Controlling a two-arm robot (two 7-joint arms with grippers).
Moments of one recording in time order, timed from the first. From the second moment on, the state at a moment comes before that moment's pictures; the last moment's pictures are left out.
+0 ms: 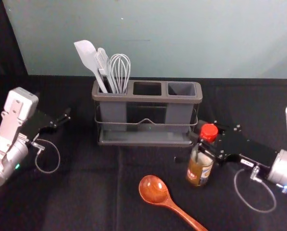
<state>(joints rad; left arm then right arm) -0.20 0.60 0.45 -1.41 -0.25 -0.12 0.03 0.09 0.68 -0.35 -1.67 0.53 -0.09 0.61</state>
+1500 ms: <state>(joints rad) -0.20 0.60 0.45 -1.41 -0.25 -0.12 0.03 0.31 0.53 -0.31 -1.35 0.45 -0.12 0.57</state>
